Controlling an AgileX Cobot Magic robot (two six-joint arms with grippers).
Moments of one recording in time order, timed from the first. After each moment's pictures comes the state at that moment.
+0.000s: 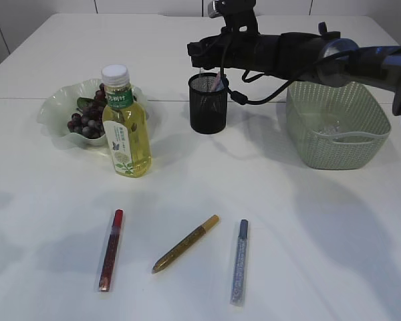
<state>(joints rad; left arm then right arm) -0.16 1.36 -0.78 0.03 0.89 -0.18 0.24 2.48 -2.10 1.79 0.40 -1.93</state>
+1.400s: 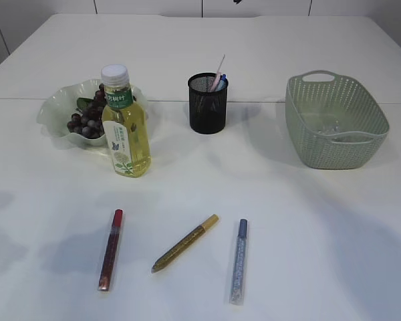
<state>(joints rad) -0.16 1.36 -0.78 0.00 0.88 -0.18 0.34 1.90 -2.04 0.11 1.00 -0.07</state>
